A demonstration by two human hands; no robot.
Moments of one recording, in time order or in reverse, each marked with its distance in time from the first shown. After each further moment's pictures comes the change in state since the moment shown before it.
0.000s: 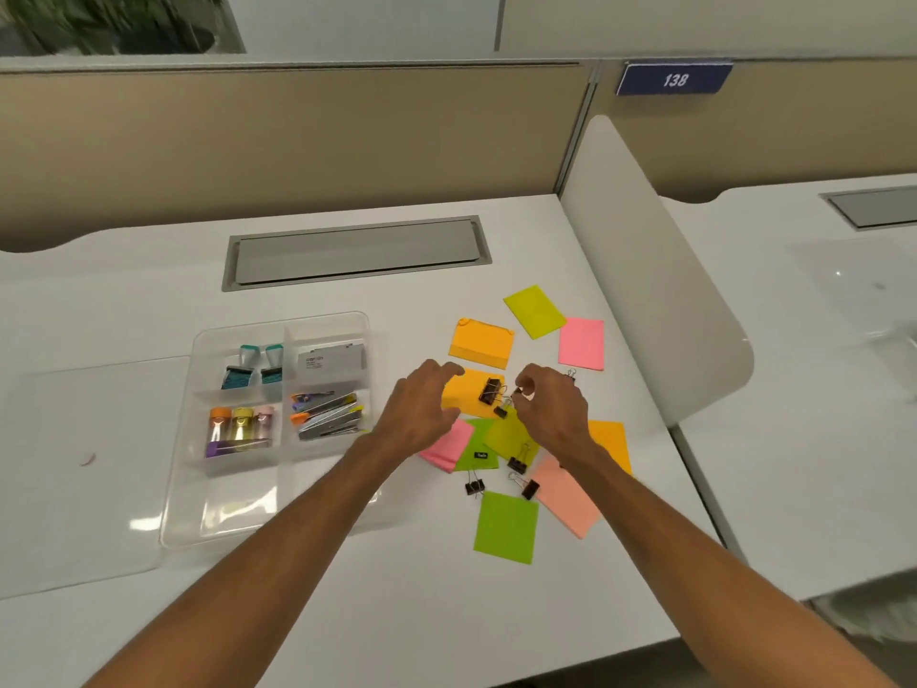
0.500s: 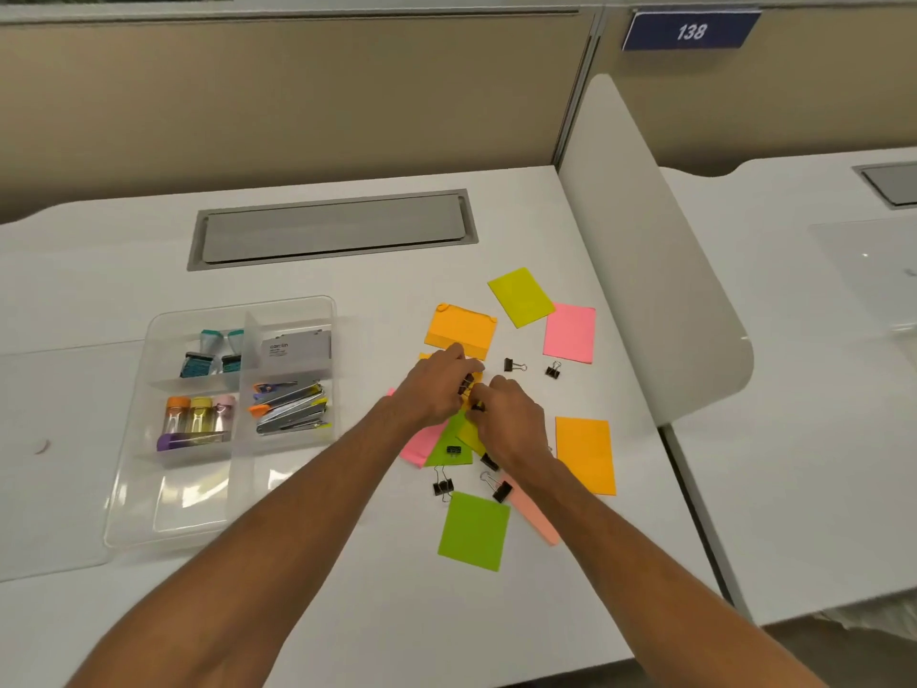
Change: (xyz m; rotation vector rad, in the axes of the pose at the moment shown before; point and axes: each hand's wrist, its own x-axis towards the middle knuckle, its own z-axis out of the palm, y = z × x) left_hand 0.067 0.028 0.044 0.261 -0.237 0.085; right_hand 0.004 0.021 0.043 -0.121 -0.082 -0.227
